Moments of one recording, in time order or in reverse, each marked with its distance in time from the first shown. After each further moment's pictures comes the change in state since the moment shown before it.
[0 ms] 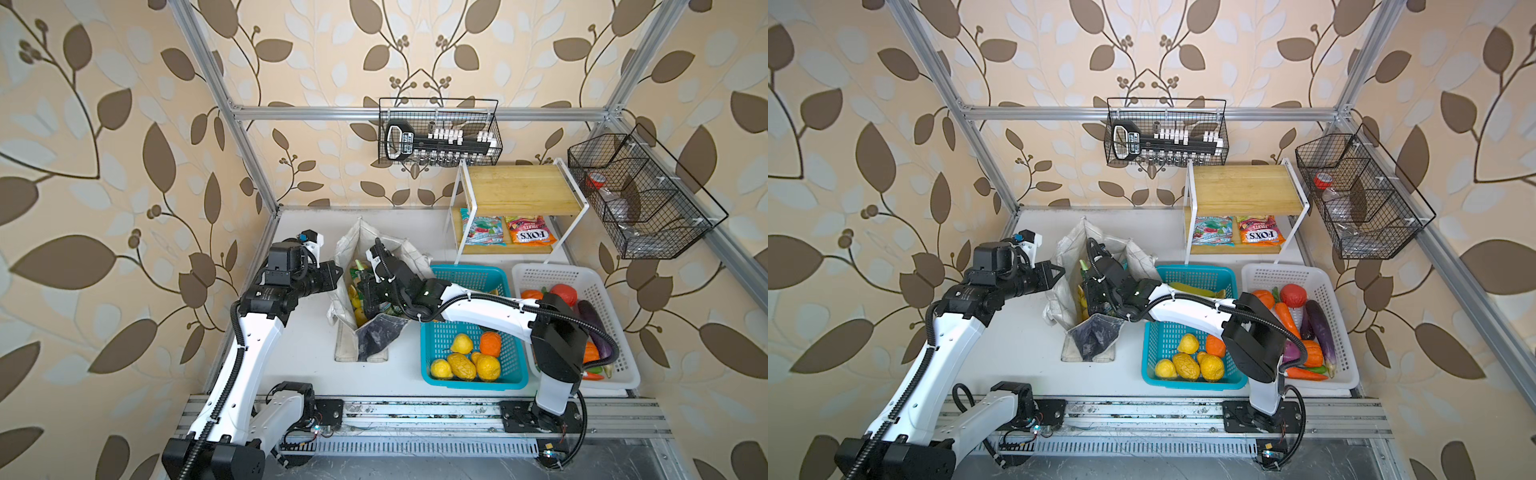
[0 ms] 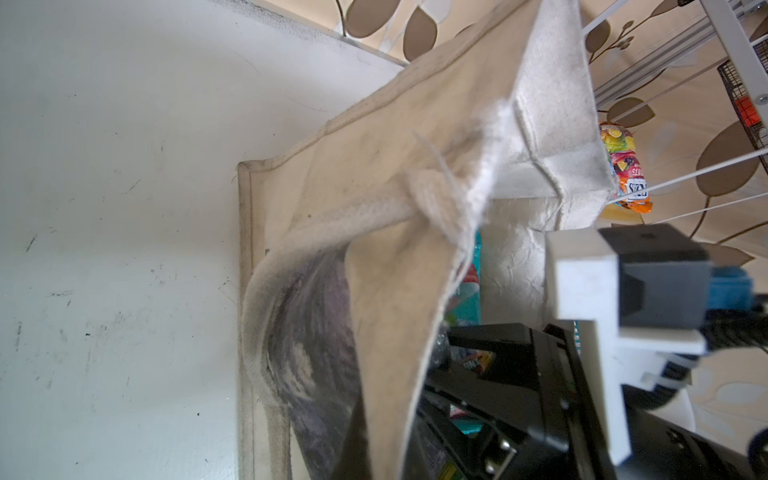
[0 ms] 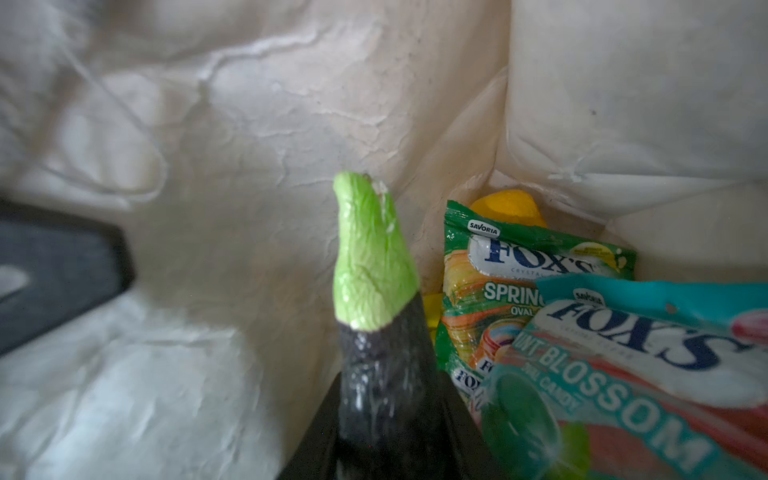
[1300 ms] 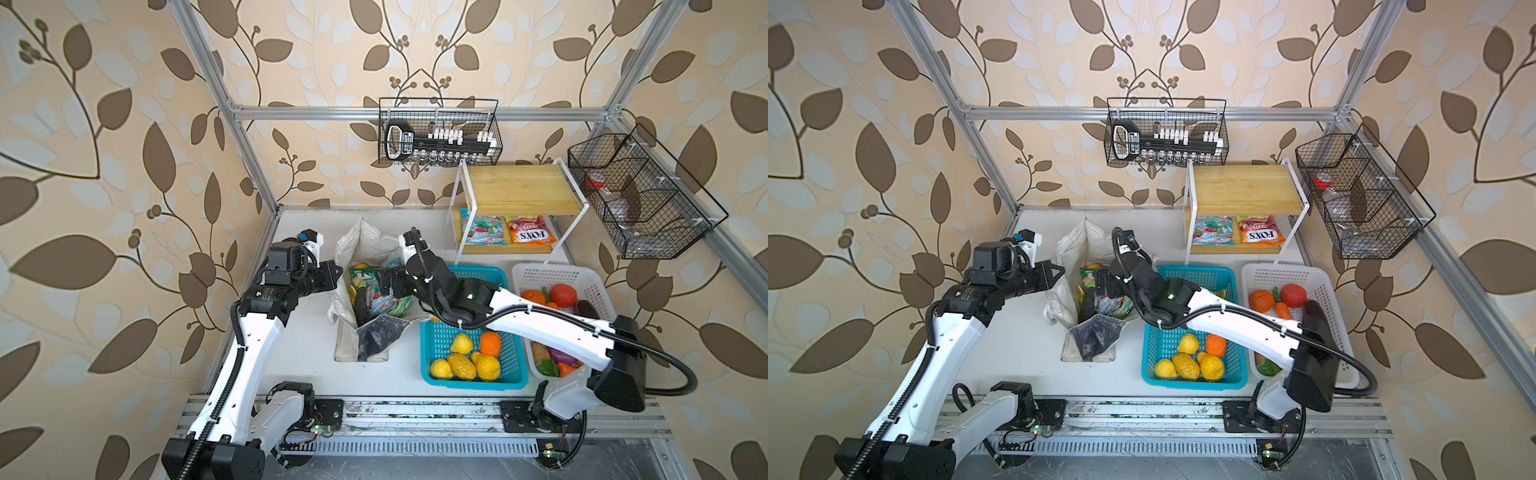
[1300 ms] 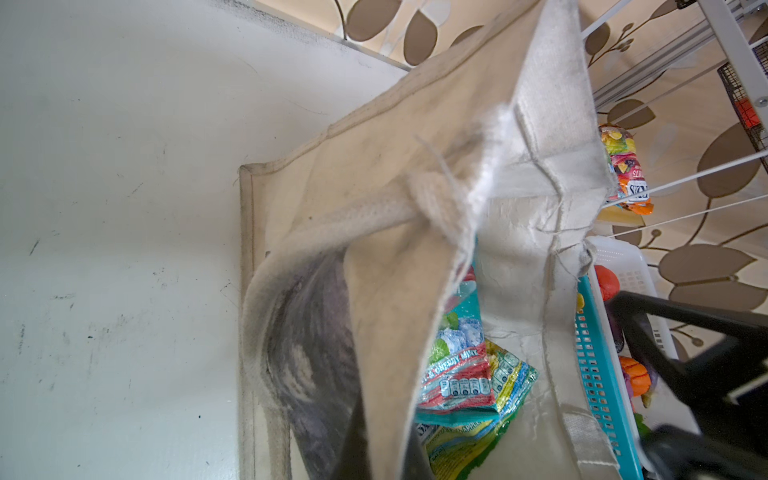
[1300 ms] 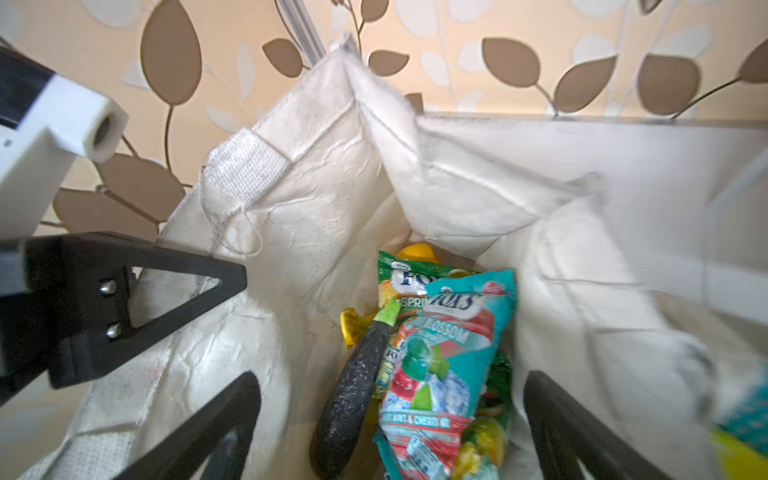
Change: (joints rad) left arm 0.000 0.000 0.000 0.005 -0.012 0.000; right arm 0.025 -0.388 -0.110 -0.177 0.283 -0.031
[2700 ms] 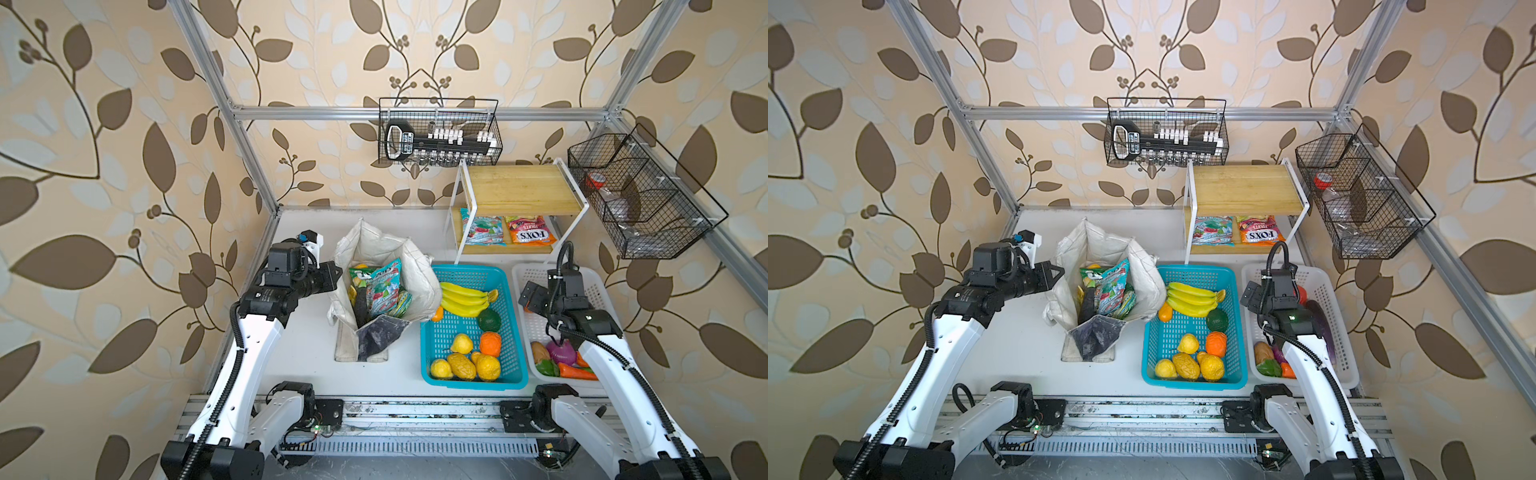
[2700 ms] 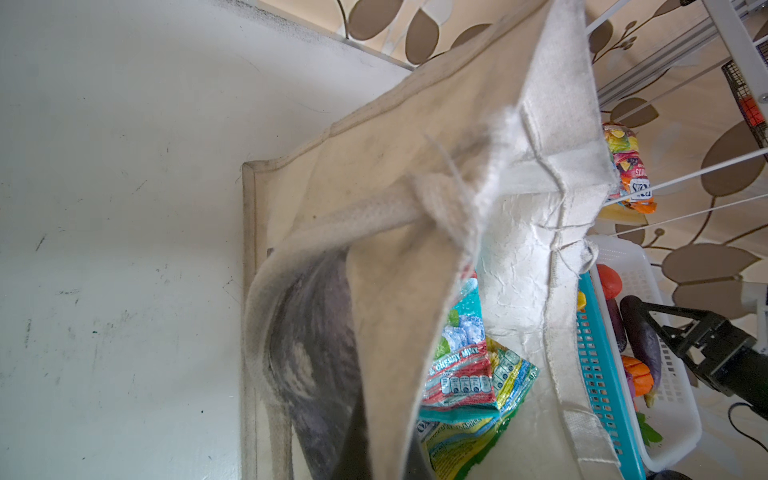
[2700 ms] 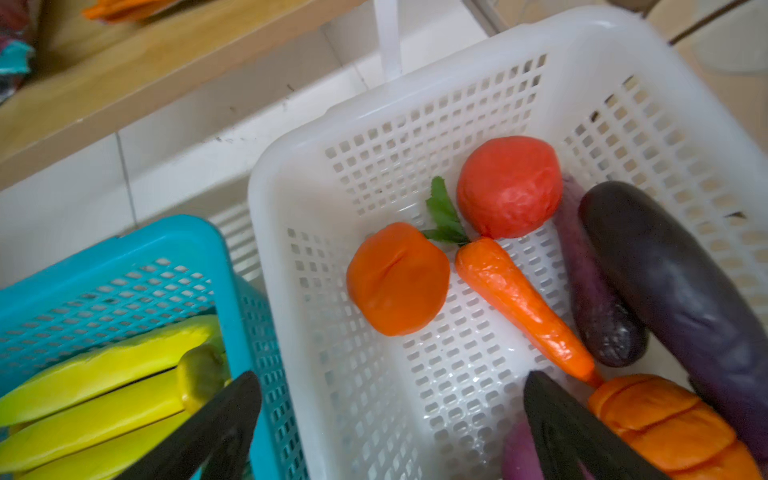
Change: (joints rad) left arm -0.007 -0.011 0.000 -0.011 -0.002 -0.003; right arm -1.009 -0.602 -0.562 -0.420 -0.082 -0.094
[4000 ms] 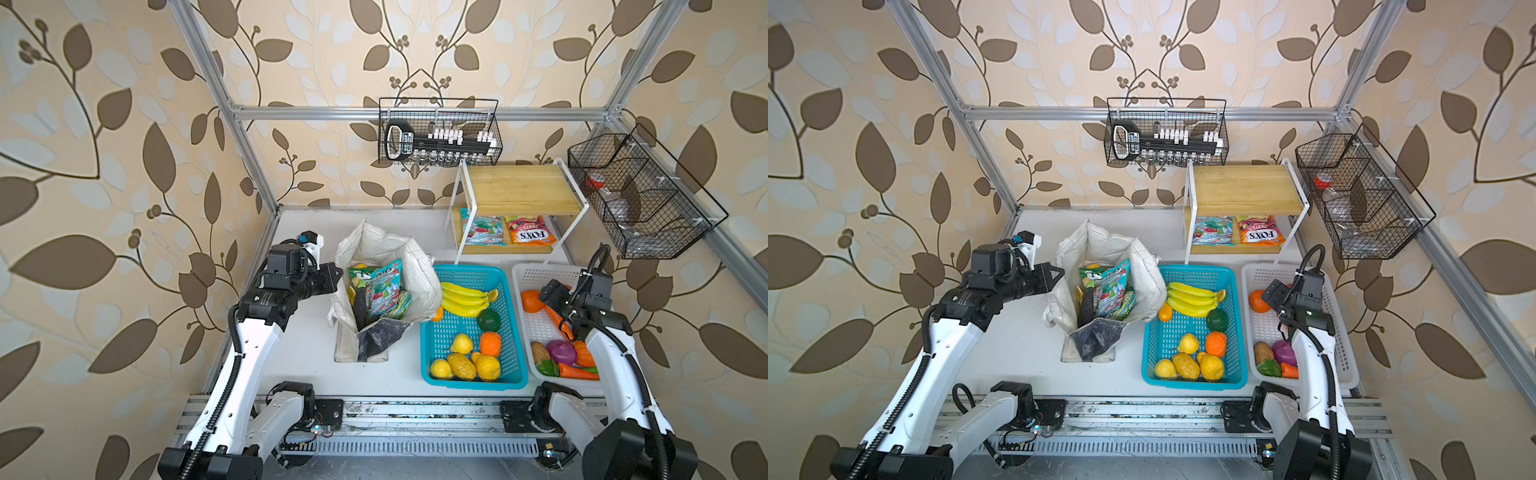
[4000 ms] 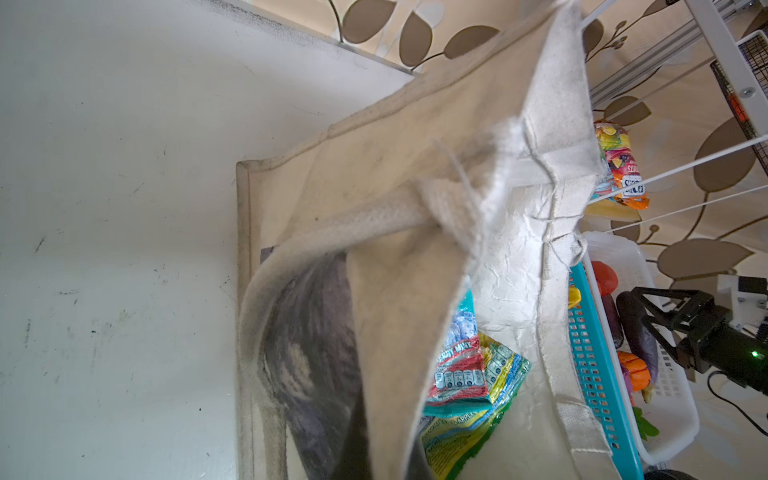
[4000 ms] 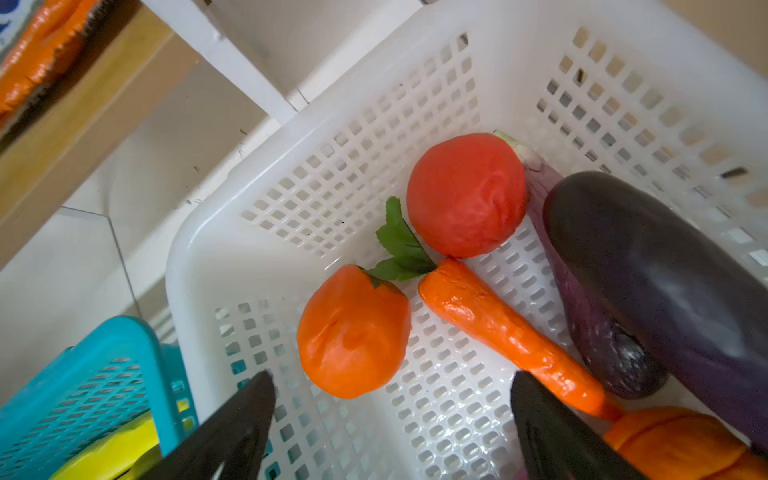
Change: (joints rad) left arm -0.013 -0.024 0.000 -0.010 -0.010 0.000; right arm -0.347 0.078 -0.052 0.149 -0.327 -0.024
